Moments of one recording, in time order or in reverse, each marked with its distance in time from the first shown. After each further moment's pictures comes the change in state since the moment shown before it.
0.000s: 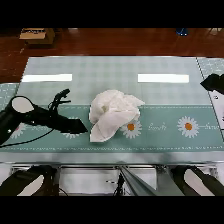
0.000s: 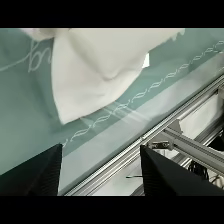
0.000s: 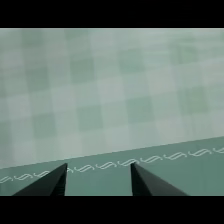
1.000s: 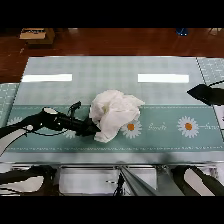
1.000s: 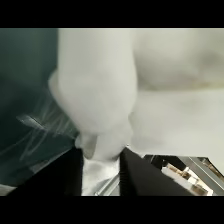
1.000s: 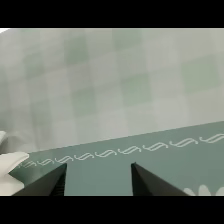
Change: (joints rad) left arm -0.054 -0.479 -0.094 -0.461 0.218 0.230; right arm -0.055 0.002 -0.178 0.264 -0.020 -0.100
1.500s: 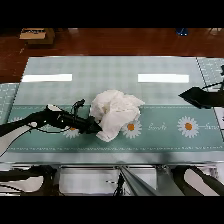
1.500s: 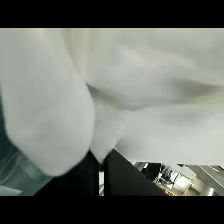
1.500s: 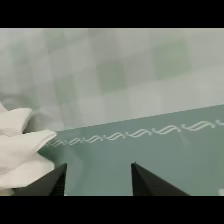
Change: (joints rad) left arm -0.030 -0.053 0.044 -0.021 -0.029 0.044; right arm 0.016 -0.088 -0.045 0.156 0.072 -0.040
